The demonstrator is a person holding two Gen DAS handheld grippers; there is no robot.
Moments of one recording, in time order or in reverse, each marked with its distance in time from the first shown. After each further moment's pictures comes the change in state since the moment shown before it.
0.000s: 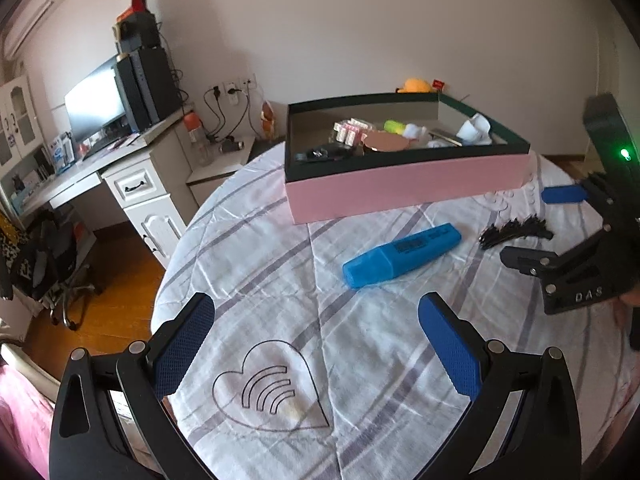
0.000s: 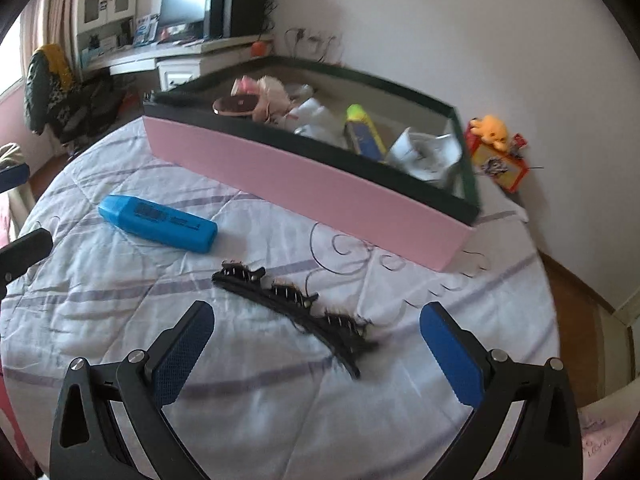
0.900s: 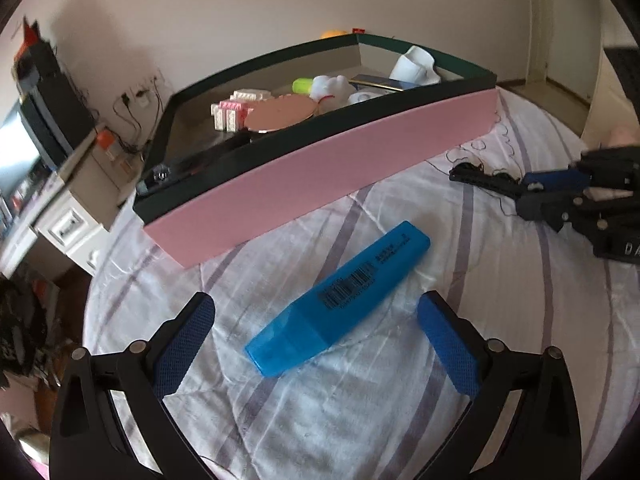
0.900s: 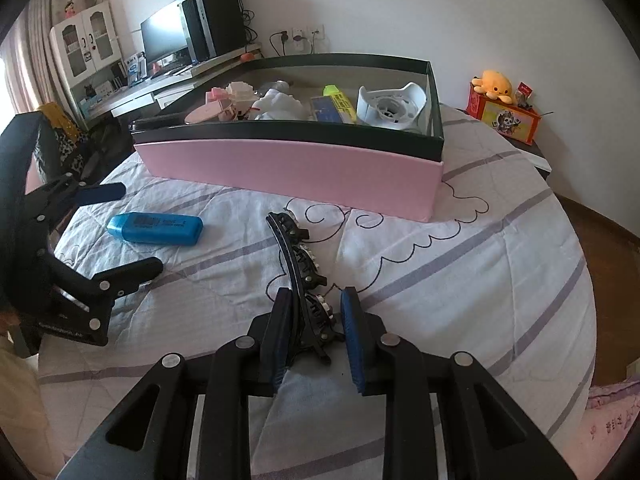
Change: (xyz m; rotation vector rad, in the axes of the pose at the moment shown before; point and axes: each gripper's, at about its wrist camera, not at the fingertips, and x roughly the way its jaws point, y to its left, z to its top) left arm 0.074 -0.045 0.035 0.233 0.130 -0.201; right arm -0.010 -0.041 -0.025 0.217 -0.015 0.152
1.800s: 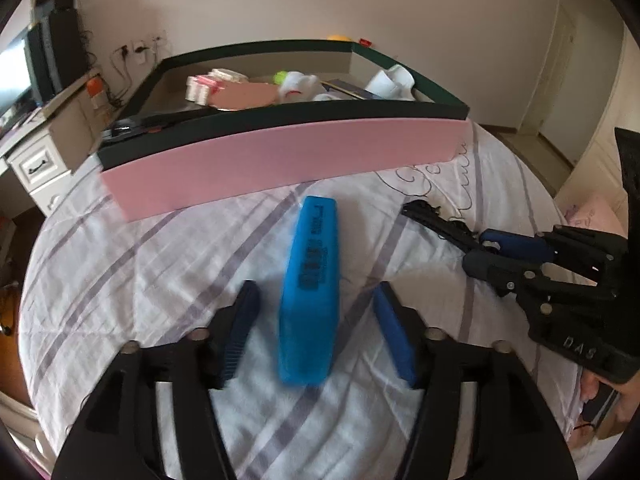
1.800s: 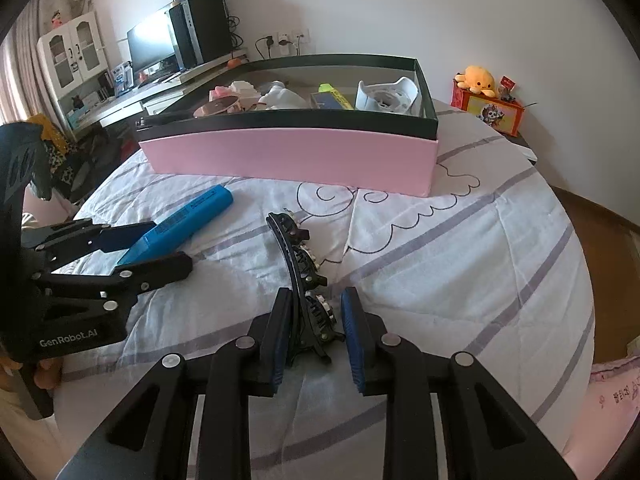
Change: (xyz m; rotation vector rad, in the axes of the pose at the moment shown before) left arm -0.006 -0.021 -0.006 -0.197 0.005 -0.153; right arm -0.009 0.017 -0.014 0.040 -0.020 -0.059
